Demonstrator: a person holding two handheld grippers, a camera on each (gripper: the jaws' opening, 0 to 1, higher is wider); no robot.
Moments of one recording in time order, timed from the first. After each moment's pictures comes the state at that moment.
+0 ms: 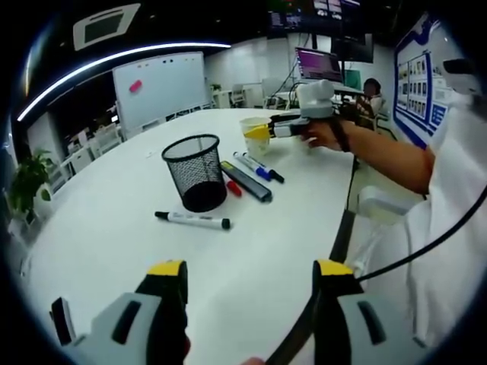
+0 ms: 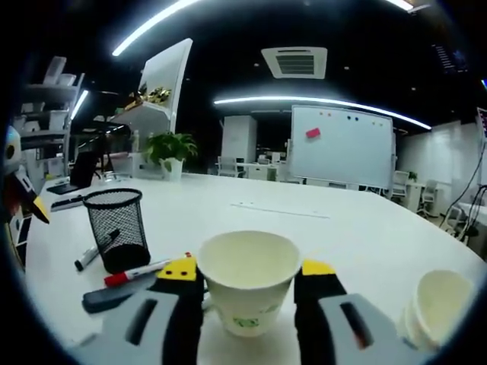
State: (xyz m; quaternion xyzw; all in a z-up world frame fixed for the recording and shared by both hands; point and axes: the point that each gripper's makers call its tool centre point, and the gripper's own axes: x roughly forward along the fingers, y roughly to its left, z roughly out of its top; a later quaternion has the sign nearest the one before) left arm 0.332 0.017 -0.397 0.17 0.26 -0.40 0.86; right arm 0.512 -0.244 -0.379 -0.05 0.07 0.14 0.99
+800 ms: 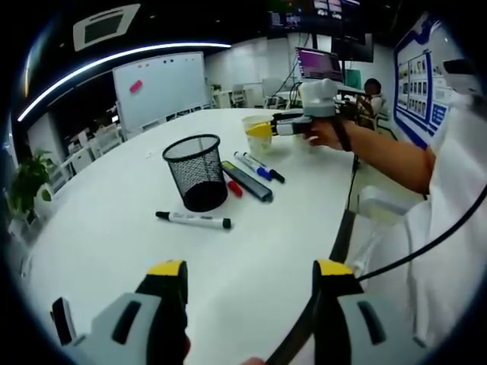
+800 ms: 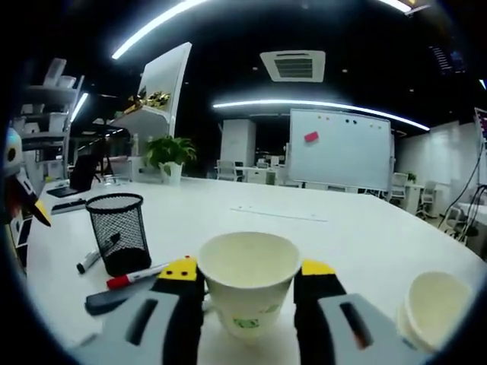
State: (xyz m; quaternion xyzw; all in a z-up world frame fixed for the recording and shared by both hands) left arm 0.333 0.018 -0.399 0.17 0.26 -0.40 0.86; right arm 0.507 -0.246 -0.372 -0.05 0.06 0.14 0.99
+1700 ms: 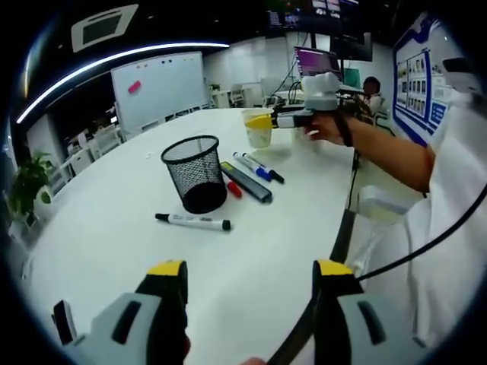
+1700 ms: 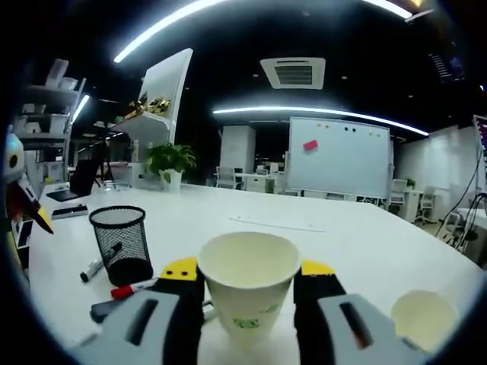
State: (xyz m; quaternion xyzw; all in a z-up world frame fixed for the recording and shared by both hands) left arm 0.333 0.016 -0.398 0.17 0.26 -0.40 0.86; right arm 0.505 -0.250 -0.351 -0.05 0.04 0.13 0.99
